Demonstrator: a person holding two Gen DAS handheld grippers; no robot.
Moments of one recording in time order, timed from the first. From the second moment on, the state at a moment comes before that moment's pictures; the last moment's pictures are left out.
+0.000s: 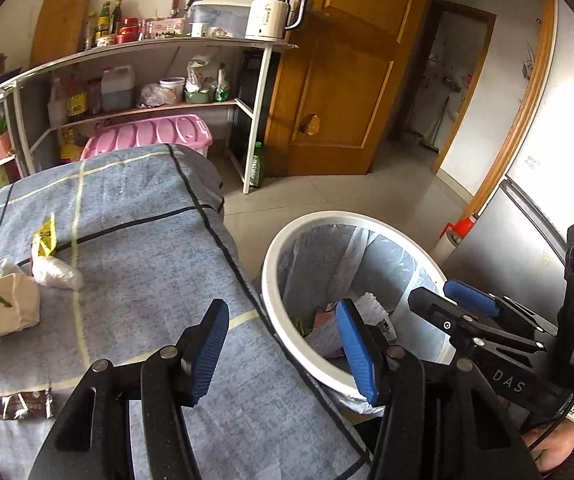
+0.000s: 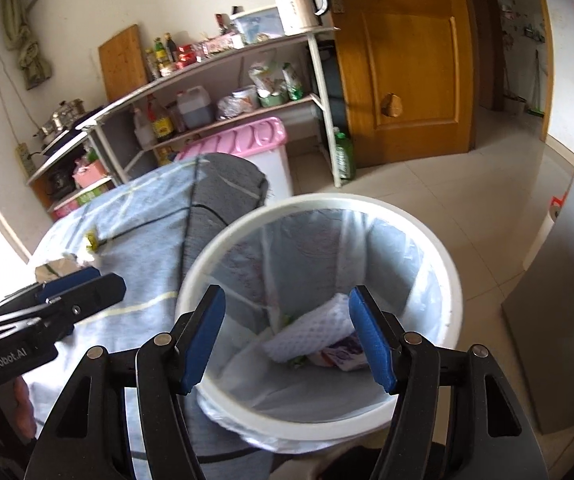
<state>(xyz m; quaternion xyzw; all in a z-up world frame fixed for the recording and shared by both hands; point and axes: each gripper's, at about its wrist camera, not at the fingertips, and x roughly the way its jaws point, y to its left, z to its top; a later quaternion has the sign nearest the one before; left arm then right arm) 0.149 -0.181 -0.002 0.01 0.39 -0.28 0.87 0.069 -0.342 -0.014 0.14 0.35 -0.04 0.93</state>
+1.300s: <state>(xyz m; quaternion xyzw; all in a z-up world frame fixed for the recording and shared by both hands) 0.224 0.097 -0.044 -0.03 0.40 -0.03 0.91 0.249 -0.135 -0.057 0.02 0.42 0.17 0.89</state>
